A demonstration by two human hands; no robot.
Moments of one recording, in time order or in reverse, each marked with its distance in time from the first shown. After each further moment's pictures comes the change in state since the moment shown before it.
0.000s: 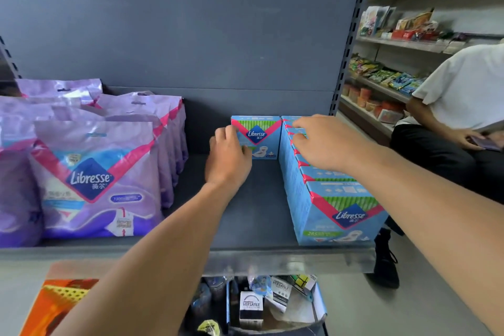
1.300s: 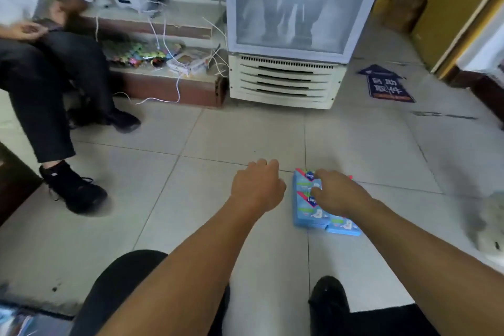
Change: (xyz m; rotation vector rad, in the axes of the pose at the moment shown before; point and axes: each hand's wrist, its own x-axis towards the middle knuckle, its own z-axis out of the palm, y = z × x) left_hand -0.553 0.371 0.146 -0.010 -1.225 1.298; right_hand -0.698 0.231 0.047 0.120 -0.169 1.602
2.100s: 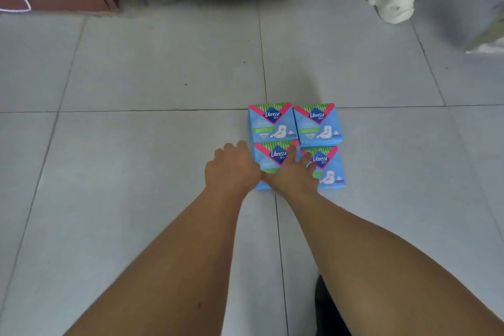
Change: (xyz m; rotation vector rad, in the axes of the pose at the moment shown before) left_hand 0.180 0.033 0.220 -0.045 -0.373 -0.205; right_hand 0.179 0.111 0.212 0.281 -0.157 0.560
